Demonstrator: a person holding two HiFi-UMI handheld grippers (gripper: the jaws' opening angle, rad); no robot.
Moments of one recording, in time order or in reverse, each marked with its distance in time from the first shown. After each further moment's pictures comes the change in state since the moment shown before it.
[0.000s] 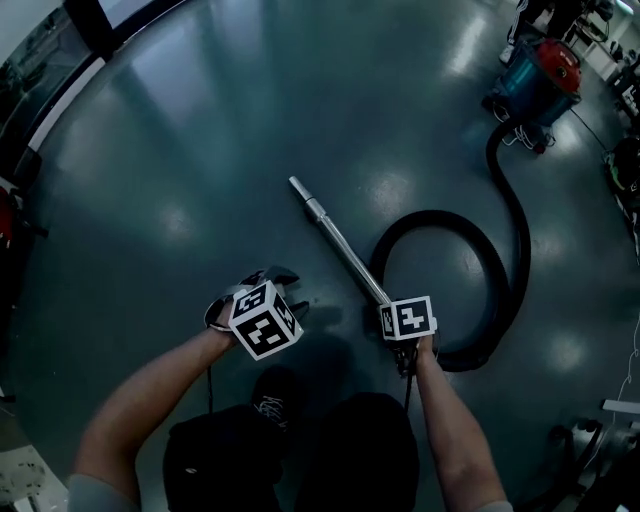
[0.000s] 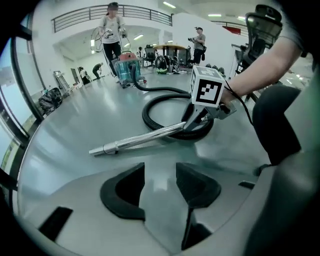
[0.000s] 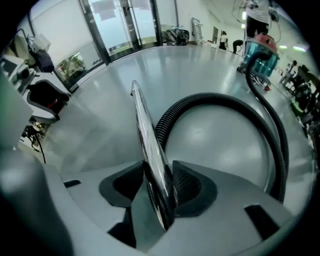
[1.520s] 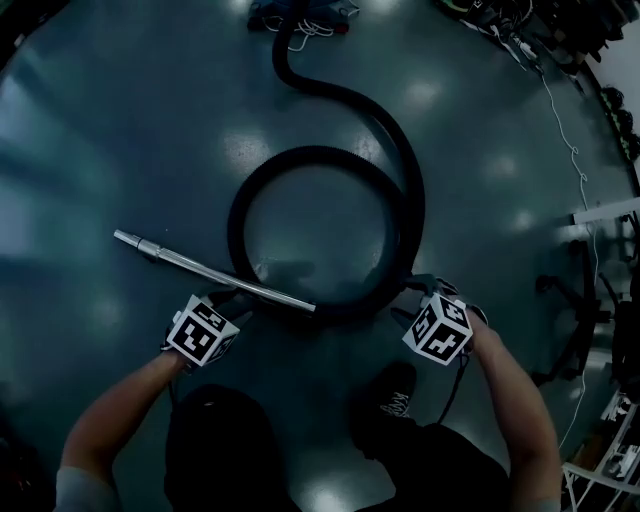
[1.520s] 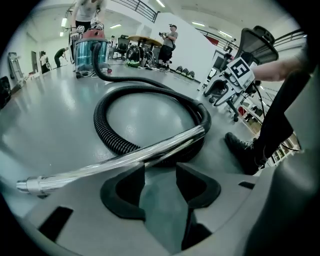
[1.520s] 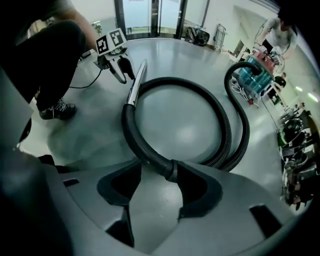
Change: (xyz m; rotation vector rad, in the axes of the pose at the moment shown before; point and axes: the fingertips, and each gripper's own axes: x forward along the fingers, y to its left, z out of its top) left arm 0.189 -0.009 0.138 0.141 0.035 -0.429; right arm -0.117 -0.201 -0.128 -0.306 0.120 -0.126
